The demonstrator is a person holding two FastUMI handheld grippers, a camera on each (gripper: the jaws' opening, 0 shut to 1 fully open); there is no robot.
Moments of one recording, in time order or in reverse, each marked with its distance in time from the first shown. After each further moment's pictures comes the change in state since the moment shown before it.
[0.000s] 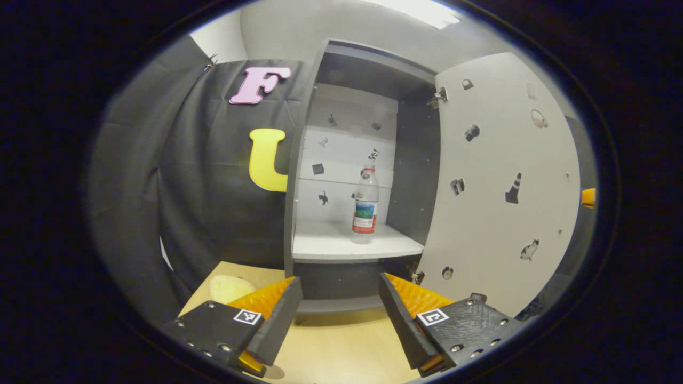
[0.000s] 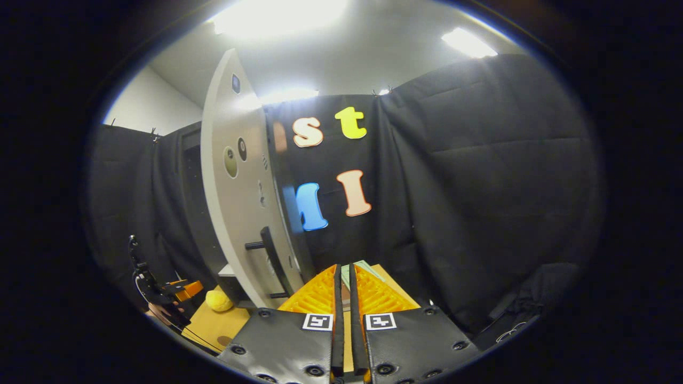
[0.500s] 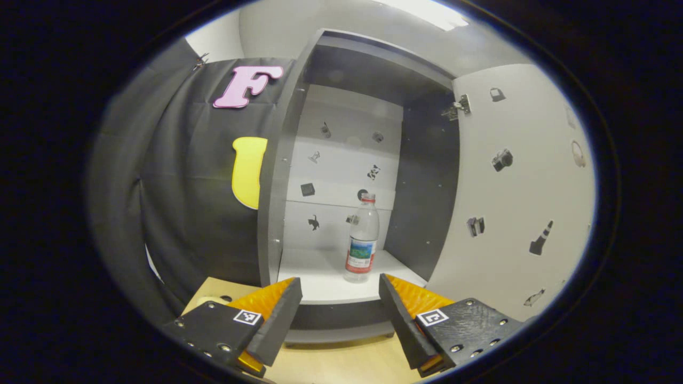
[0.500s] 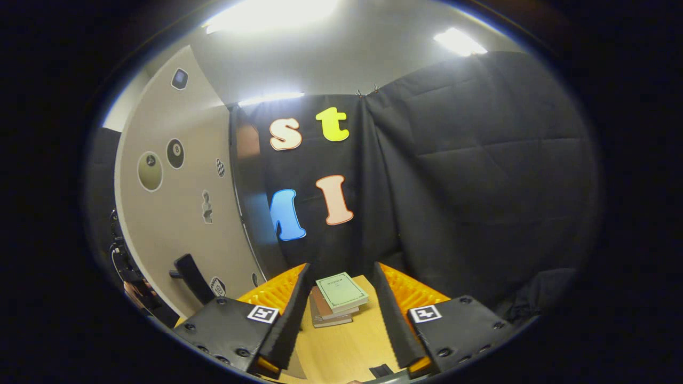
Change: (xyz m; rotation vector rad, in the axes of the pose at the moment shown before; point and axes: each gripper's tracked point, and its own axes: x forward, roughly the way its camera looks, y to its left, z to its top) left arm 0.101 -0.002 0.074 0.033 -0.013 0.006; right arm 0.101 -0.032 0.007 0.037 -0.004 -0.007
